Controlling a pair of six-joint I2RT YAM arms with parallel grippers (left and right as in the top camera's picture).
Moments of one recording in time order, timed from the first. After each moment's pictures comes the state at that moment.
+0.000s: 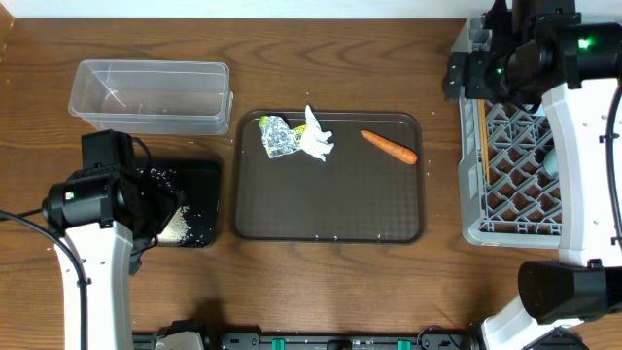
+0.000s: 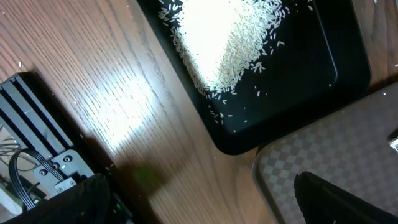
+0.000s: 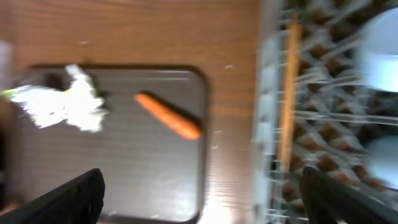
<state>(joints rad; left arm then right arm) 0.21 1.19 1.15 -1.38 -0.11 -0.84 0.09 1.80 2.07 -1.39 -0.13 0.15</state>
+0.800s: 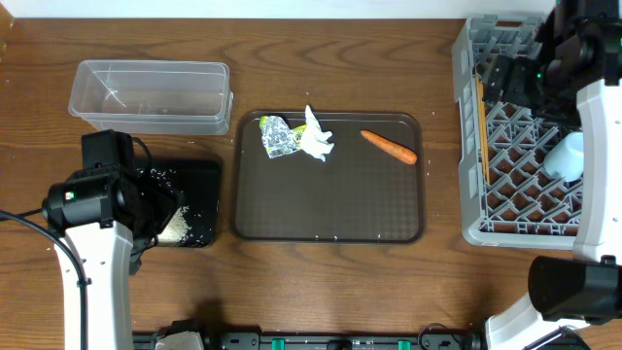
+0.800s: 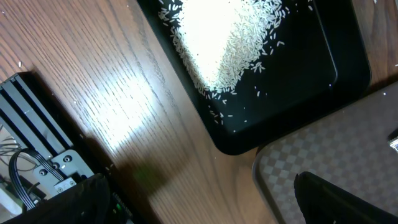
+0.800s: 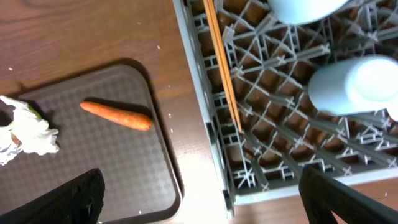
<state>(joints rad) 0.21 1.19 1.15 -1.38 -0.11 -0.84 -0.05 1.80 2.07 -1.50 -0.01 0.28</state>
